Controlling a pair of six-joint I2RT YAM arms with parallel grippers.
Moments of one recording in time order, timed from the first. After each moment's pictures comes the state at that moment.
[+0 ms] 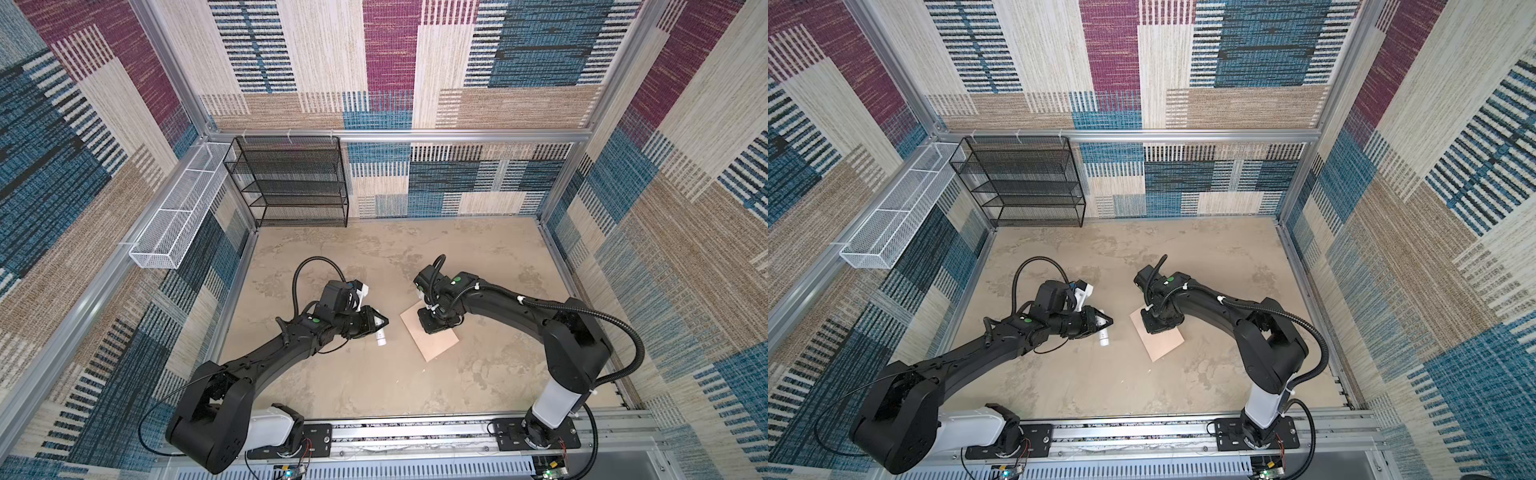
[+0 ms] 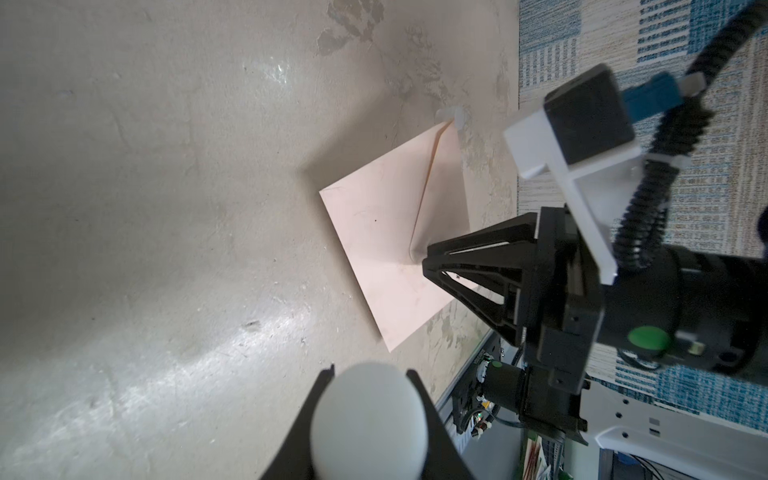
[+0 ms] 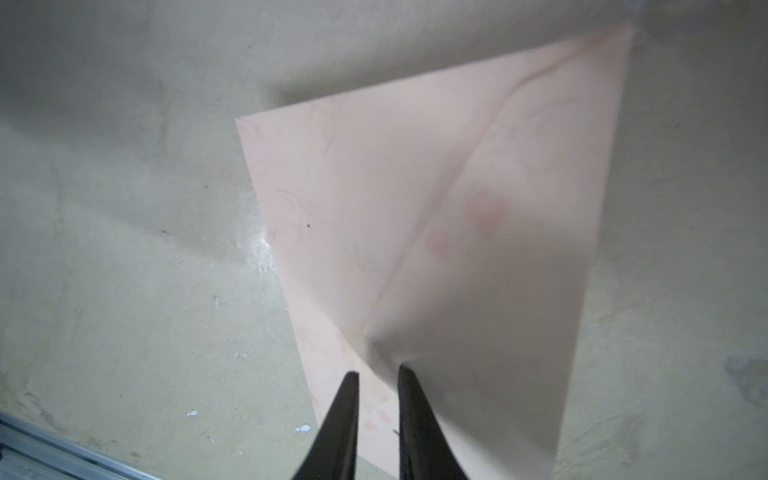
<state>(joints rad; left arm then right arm) -0.47 1.31 0.67 -0.14 0.56 -0.73 0.72 1.73 1.24 -0.87 -0.08 0.38</state>
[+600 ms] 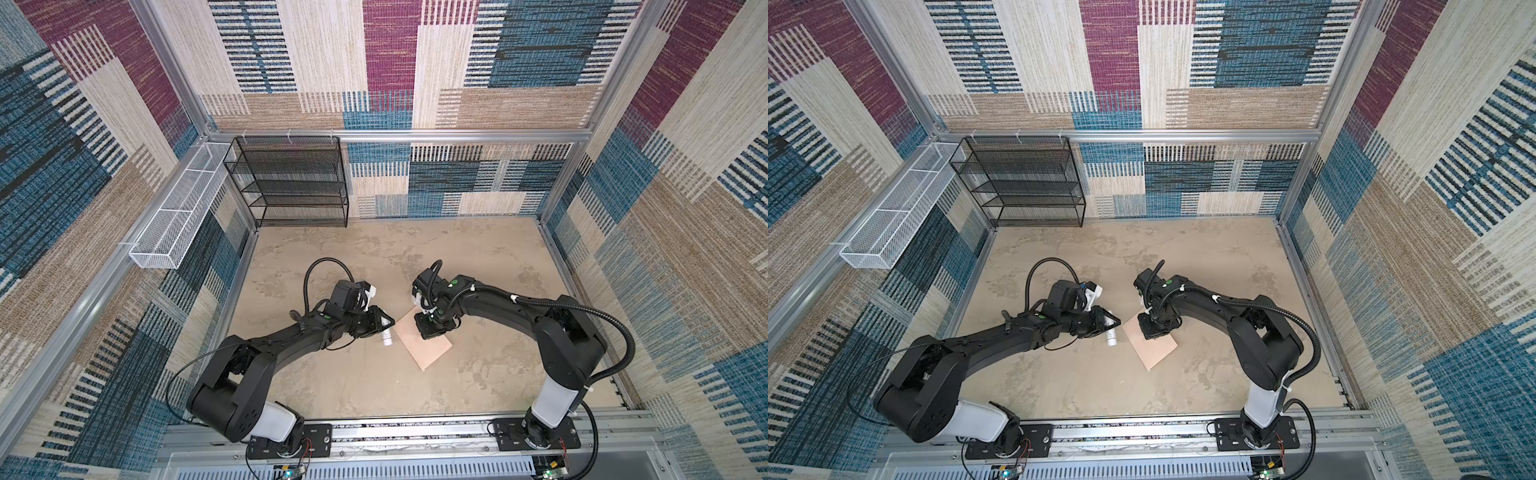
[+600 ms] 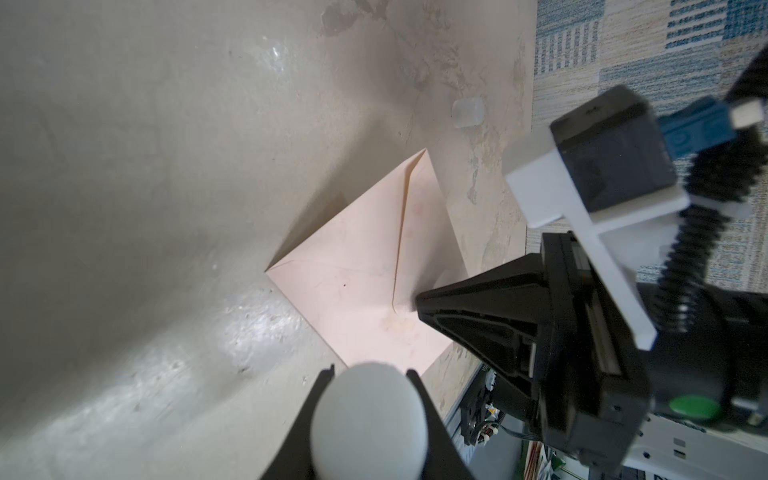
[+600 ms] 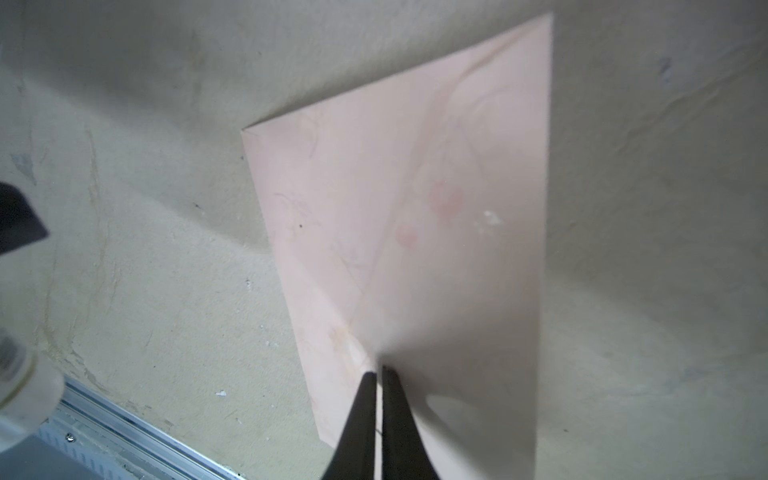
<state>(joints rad) -0.51 1.52 0.71 0.01 0.58 -0.75 0.72 1.78 1.21 -0.81 -0.19 0.36</state>
